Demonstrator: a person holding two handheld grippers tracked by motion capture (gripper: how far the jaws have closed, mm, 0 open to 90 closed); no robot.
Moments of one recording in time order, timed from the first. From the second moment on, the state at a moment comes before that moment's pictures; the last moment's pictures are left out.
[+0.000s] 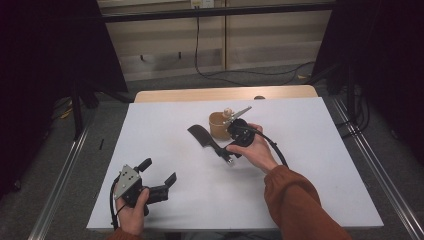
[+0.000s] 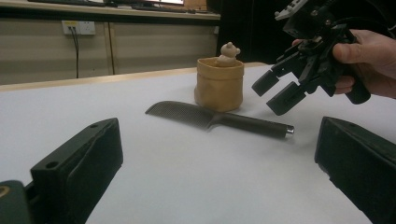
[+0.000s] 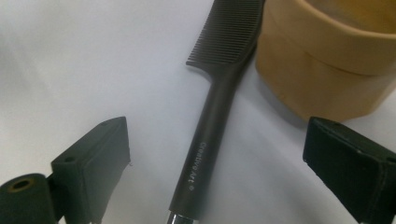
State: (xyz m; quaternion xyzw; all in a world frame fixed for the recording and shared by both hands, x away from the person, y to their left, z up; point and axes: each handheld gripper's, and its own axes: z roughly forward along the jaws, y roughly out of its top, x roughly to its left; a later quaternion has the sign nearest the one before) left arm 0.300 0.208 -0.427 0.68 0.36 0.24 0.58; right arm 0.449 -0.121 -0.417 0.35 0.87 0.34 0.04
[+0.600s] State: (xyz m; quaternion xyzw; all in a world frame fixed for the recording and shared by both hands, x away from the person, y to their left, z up) left arm 0.300 0.207 -0.427 0.69 0.36 0.24 0.58; right arm 0.469 -0.096 -0.414 0.36 0.90 0.26 0.00
